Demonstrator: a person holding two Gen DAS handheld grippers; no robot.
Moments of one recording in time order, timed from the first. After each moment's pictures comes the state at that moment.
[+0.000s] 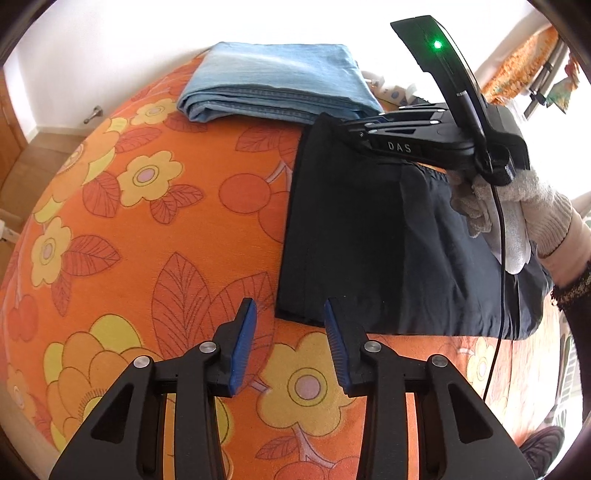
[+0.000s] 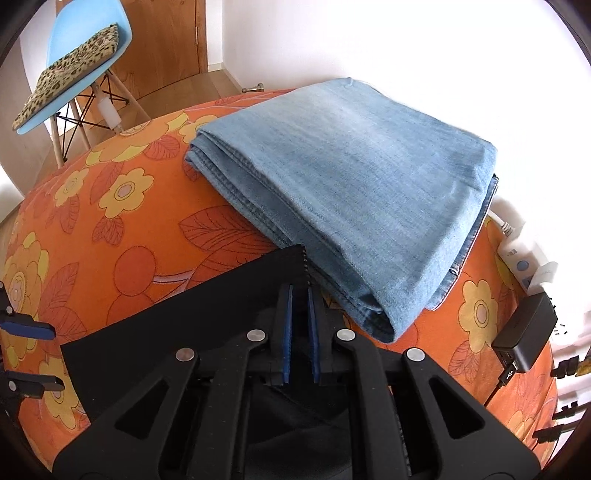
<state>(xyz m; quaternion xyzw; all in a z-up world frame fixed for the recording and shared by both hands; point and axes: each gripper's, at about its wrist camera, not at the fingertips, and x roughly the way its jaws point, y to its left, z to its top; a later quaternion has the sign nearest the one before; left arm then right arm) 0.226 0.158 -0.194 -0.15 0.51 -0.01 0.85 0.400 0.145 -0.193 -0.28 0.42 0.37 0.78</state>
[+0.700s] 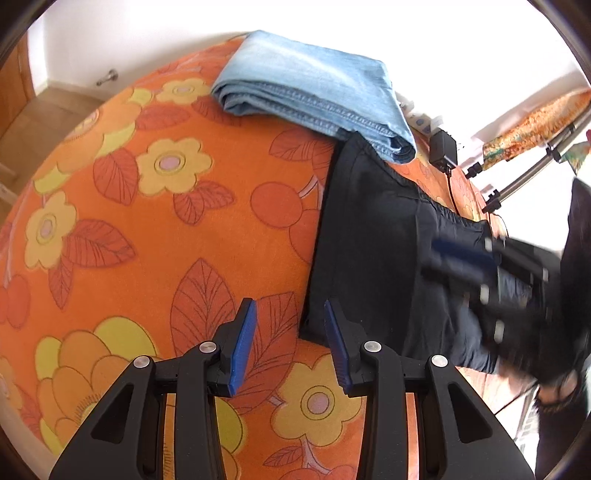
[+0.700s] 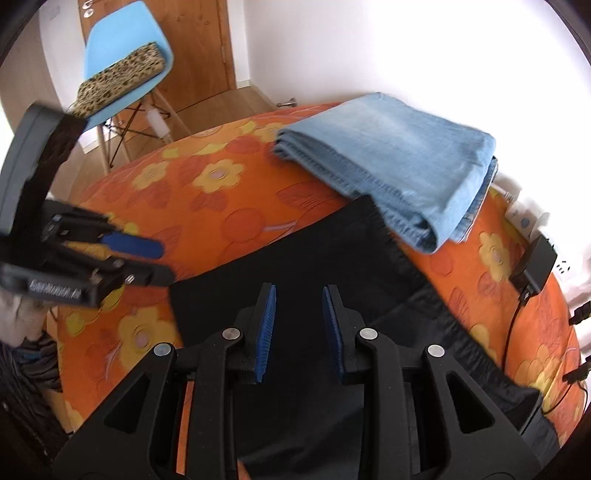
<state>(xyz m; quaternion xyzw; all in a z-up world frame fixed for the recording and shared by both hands) 0.238 0.200 -0.200 -0.24 0.51 -0.01 0.82 0.283 0.103 -0.160 -0.24 0.41 0.43 0.76</state>
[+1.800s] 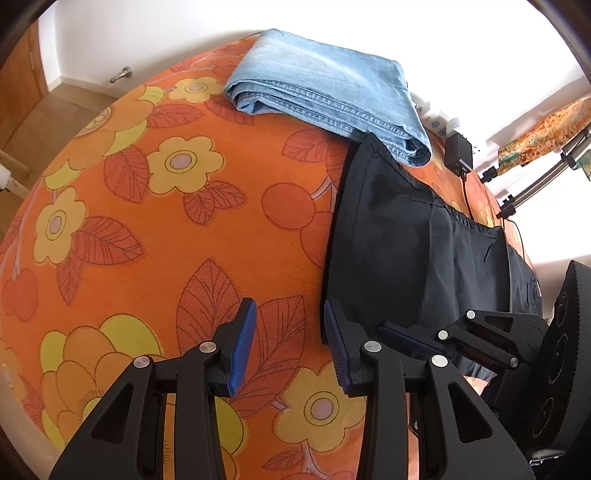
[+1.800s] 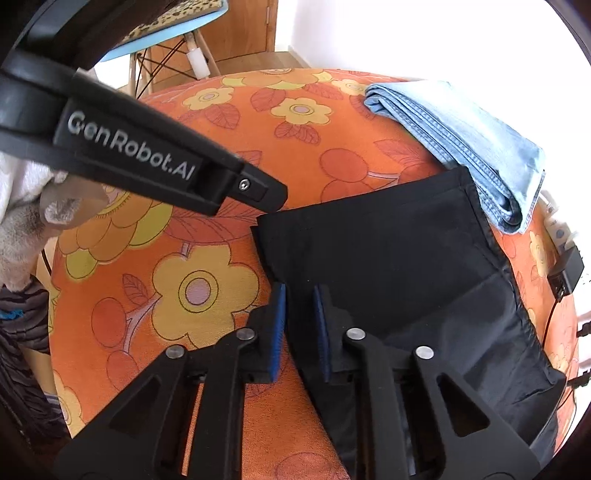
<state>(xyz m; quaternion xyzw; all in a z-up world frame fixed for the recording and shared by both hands) 0.241 0.196 -0.196 -0.23 0.52 0.03 0.82 0.228 0.134 -0.200 -0.30 0.42 0.43 0.74</state>
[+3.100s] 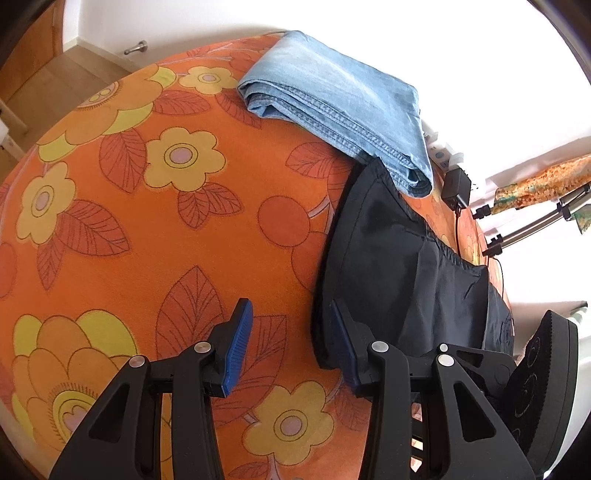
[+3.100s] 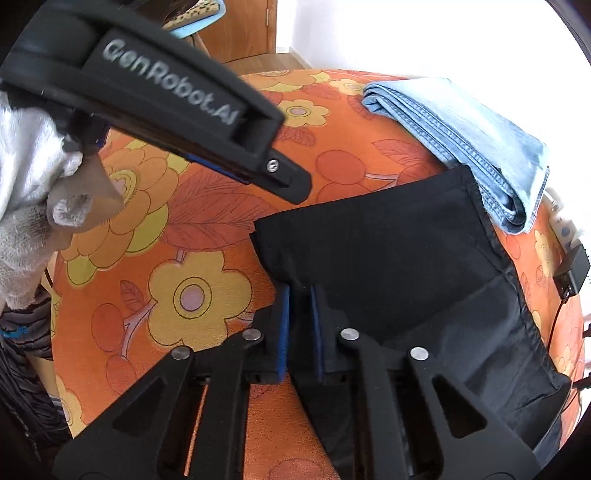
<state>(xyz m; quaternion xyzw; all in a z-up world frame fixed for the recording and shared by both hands) 0.251 0.207 -0.198 -0.31 0.50 0.03 0.81 0.244 0.142 -0.201 -0.28 0.43 0.44 0.74</state>
